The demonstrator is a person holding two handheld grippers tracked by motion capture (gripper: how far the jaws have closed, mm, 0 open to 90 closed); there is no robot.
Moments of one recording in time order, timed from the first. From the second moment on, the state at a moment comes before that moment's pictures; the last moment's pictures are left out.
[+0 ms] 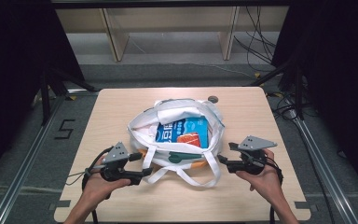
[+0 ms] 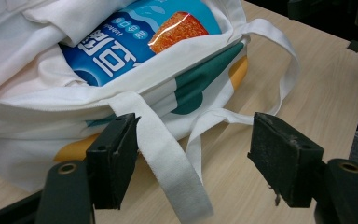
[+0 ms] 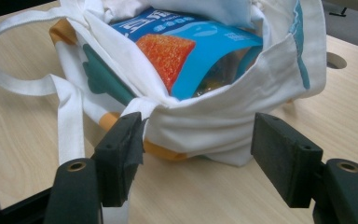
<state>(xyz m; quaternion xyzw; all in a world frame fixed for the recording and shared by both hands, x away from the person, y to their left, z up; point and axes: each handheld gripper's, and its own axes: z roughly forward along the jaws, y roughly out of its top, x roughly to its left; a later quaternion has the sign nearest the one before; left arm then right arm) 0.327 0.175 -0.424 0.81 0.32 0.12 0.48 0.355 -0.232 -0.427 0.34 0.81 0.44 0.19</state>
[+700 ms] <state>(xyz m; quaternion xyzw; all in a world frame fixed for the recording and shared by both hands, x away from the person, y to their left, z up) 0.309 0.185 -0.449 0.81 0.33 0.11 0.48 0.332 -0.243 -0.444 0.35 0.81 0.43 0.19</state>
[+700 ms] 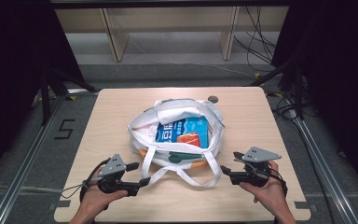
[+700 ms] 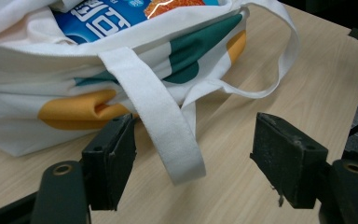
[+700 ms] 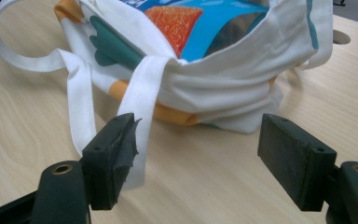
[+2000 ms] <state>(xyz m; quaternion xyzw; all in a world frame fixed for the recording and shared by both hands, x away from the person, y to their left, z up) 0.273 0.188 -0.488 0.82 0.34 0.12 0.45 0.275 -0.268 -0.483 0.37 0.83 0.39 0.16</state>
